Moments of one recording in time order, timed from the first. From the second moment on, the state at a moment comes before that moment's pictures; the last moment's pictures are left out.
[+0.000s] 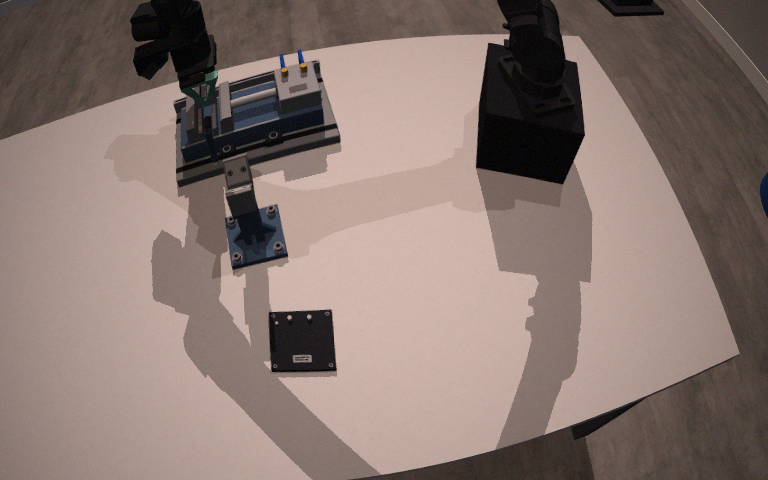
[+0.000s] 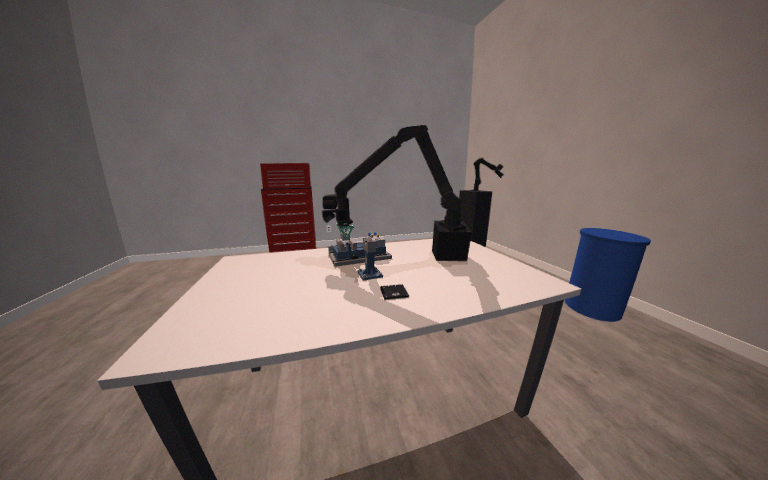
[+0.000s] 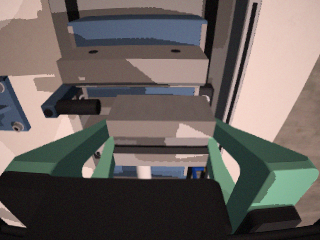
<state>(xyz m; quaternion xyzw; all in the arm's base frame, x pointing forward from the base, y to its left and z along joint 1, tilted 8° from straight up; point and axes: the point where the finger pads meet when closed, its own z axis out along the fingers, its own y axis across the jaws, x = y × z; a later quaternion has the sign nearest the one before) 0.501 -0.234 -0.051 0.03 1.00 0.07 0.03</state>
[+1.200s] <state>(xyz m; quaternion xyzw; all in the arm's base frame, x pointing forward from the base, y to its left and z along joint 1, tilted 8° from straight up) 0.501 -0.234 -0.053 0.03 1.00 0.07 0.03</state>
